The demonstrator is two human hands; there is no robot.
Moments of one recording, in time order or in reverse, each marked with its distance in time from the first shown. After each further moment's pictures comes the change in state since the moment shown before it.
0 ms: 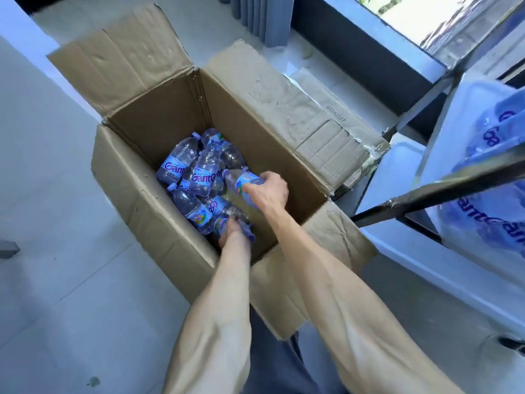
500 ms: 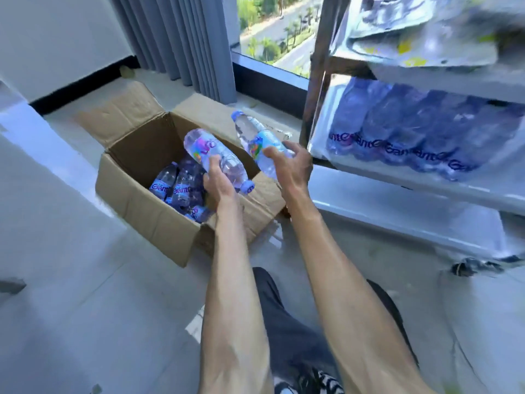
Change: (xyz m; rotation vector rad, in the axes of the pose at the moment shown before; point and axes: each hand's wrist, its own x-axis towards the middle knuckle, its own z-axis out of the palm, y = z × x) left_hand -0.213 -0.046 -0.013 -0.199 -0.301 0.642; right_hand -0.207 0.080 -0.188 0.741 0.411 -0.248
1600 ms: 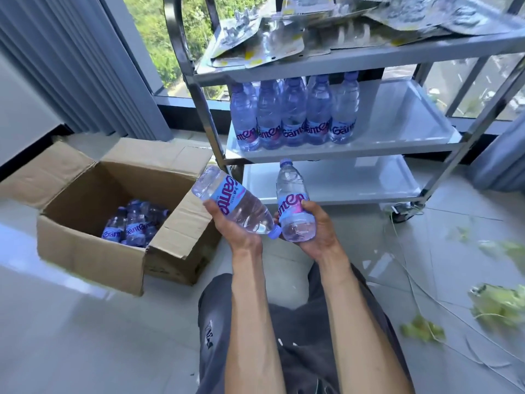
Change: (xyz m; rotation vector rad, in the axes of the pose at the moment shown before) left_hand -0.214 -0.124 -0.010 -0.134 -0.599 -0.140; right_hand -0.100 0.102 -0.251 0.877 -0.489 0.305
